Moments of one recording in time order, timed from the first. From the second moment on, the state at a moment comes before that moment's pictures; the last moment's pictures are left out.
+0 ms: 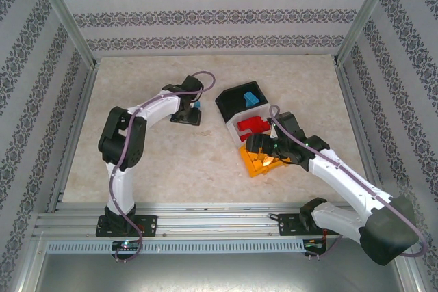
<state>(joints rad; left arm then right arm) -0.41 2.04 1.52 -0.80 -0.09 -0.30 0.48 1.07 0.72 -0.59 -0.16 0.61</state>
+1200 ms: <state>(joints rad) -0.37 2.04 1.55 -0.68 0.17 -0.36 0.48 1.02 0.74 -0.61 -0.13 0.63</state>
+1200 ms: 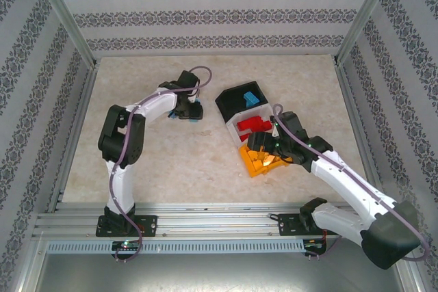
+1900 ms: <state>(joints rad) -0.50 2.43 2.18 -0.60 0.39 -0.60 0.44 0.97 0.73 -0.62 -0.12 0.62</state>
